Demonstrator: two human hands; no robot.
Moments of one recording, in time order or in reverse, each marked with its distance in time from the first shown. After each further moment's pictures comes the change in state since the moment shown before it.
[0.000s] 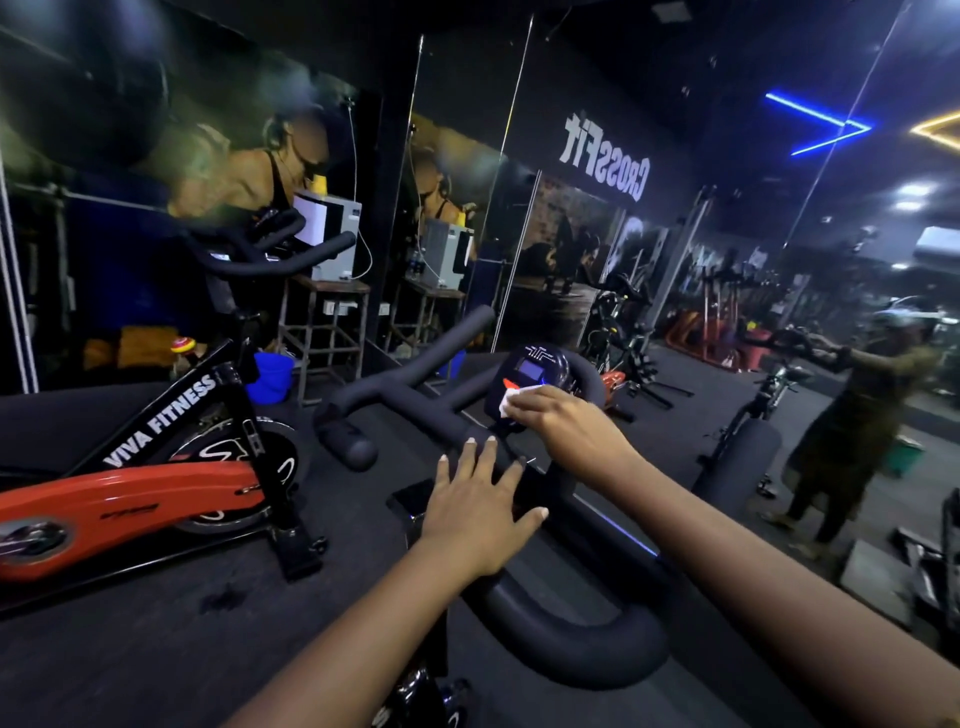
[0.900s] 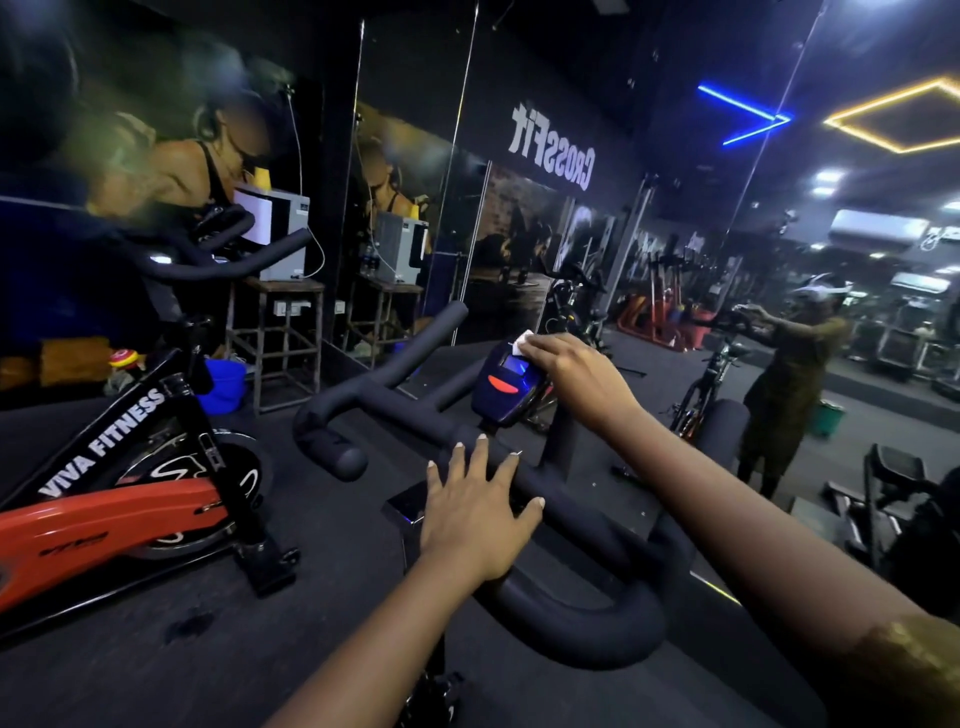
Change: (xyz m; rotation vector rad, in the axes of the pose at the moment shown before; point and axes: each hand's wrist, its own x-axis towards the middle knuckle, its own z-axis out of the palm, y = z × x) left_hand -0.008 -0.003 -0.002 -0.113 0.044 0.026; right_hand 0.014 0.032 -0.008 -0.110 0.046 0.291
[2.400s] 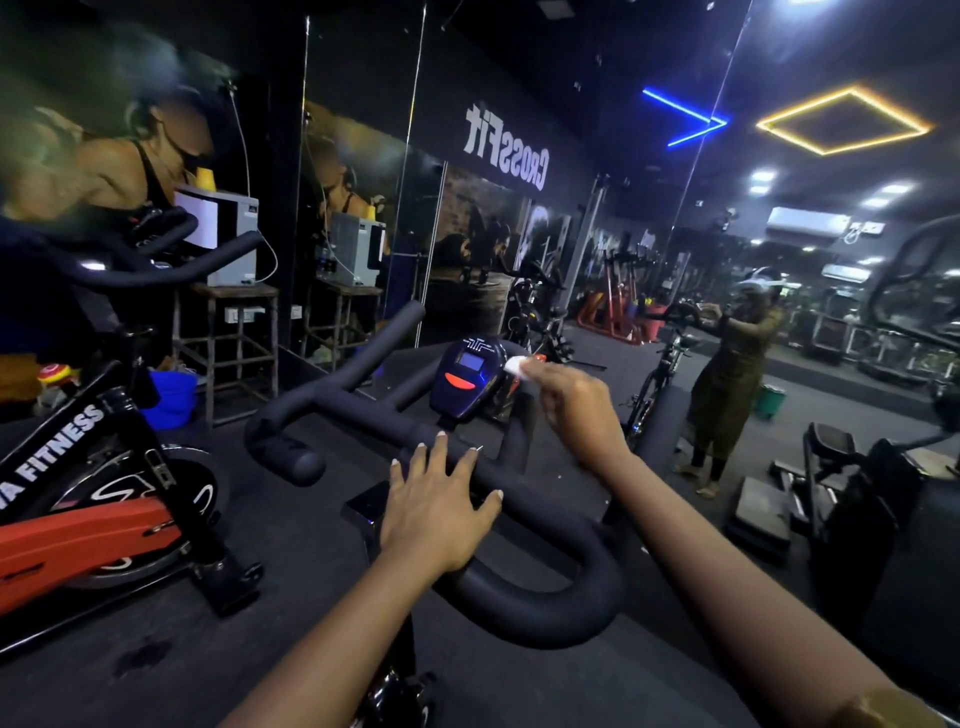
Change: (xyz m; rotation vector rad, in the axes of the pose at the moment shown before) left_hand 0.003 -0.002 0.005 0.013 0.040 0.018; right_hand -0.059 -0.003 -0.004 0.235 0.259 0.239
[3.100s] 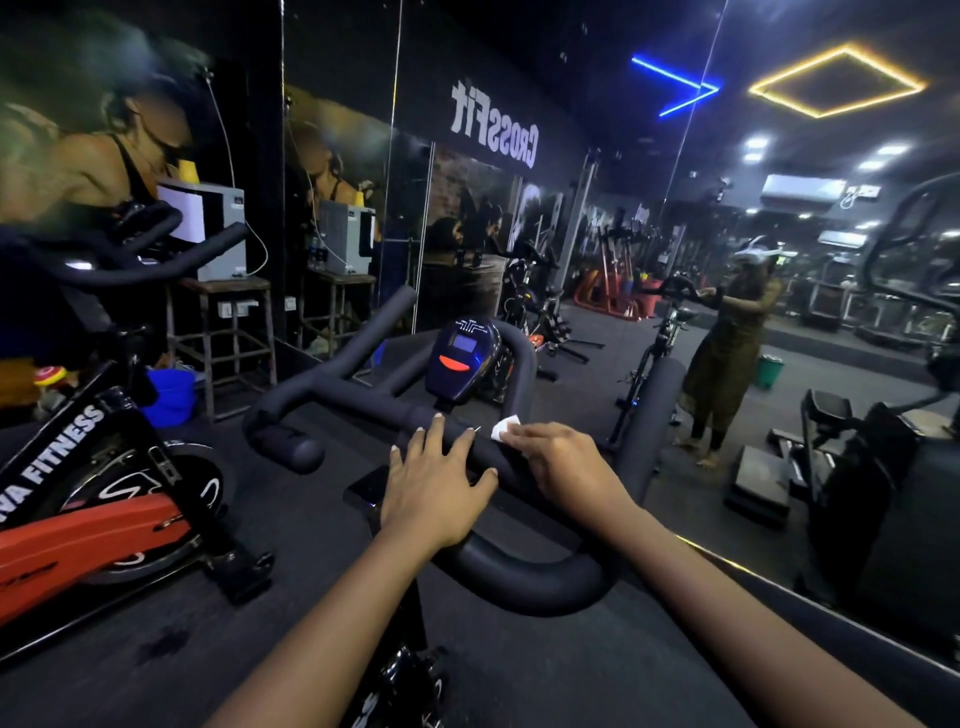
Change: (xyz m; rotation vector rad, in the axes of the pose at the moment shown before) left_hand 0.000 0.000 -0.001 -0.054 -0.003 0.000; right_hand -0.066 -0.037 -0.006 0.007 -0.251 -0.009
